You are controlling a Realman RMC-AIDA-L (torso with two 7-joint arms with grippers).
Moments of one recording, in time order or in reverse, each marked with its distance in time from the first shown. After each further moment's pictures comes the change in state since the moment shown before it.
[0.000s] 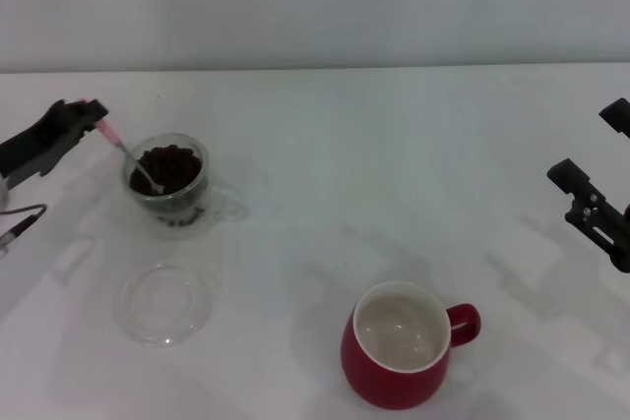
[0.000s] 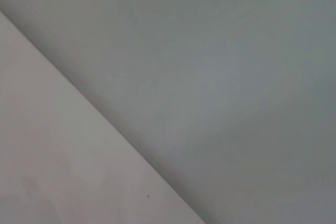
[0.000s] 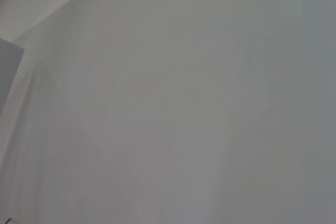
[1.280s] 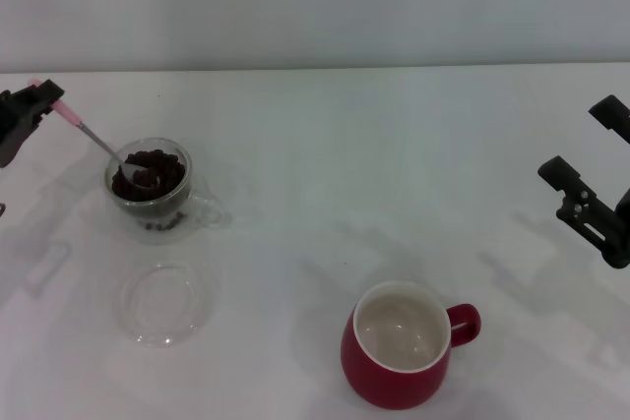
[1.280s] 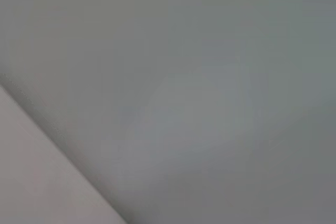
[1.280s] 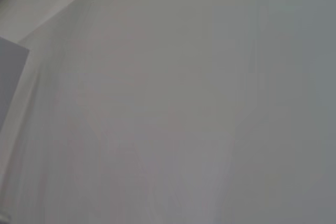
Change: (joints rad) left arm 0.088 0.016 -0.042 0.008 -0.147 0.179 0.124; right arm 0.015 0.000 -0.006 0.000 -0.003 0.009 0.008
